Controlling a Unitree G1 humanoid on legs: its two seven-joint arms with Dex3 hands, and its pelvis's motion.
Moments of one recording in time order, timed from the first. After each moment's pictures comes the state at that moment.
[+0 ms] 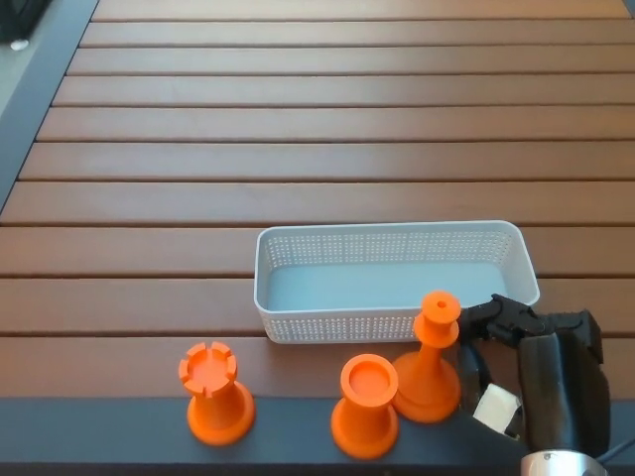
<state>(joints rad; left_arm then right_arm) 0.24 0.09 0.20 1.24 -0.09 -0.60 -0.03 0.16 0.04 0.27 -0.28 -0.73 0.36 -0.29</state>
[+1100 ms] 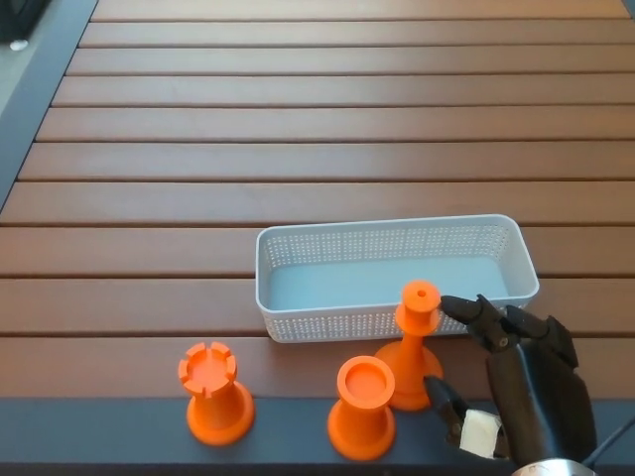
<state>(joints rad) 0.25 0.10 0.17 1.25 -0.10 -0.60 -0.03 0.17 -0.07 0.38 -0.35 -0.78 0.48 -0.16</state>
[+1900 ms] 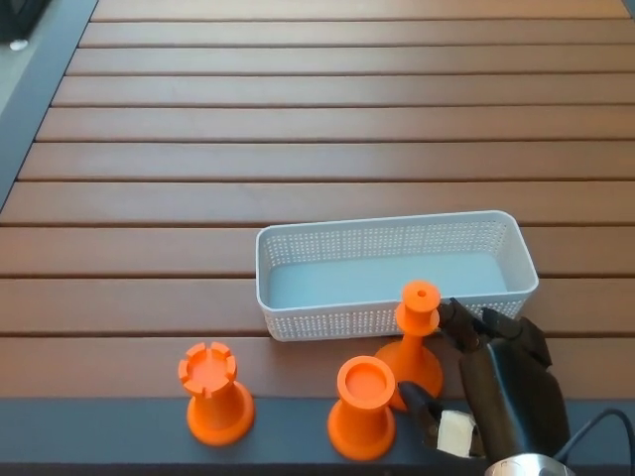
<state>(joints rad) 0.25 0.11 0.14 1.25 -0.10 -0.61 -0.01 0.11 -0.05 0.43 -0.26 -0.80 0.50 -0.19</state>
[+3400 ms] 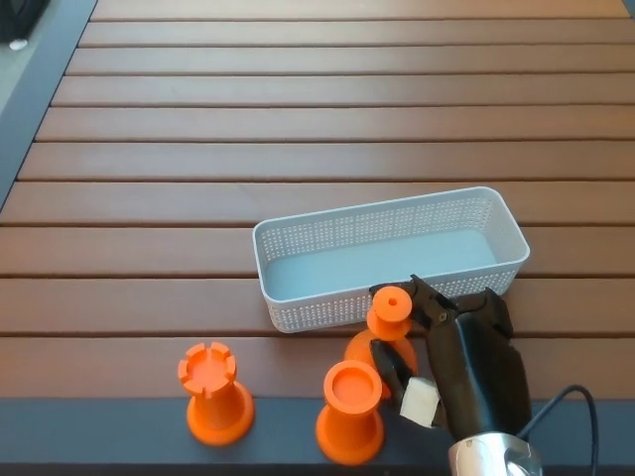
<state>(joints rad) 0.27 0.11 0.09 1.26 -0.08 -0.63 0.06 0.06 0.01 0.46 -0.20 -0.75 0.42 -0.26</state>
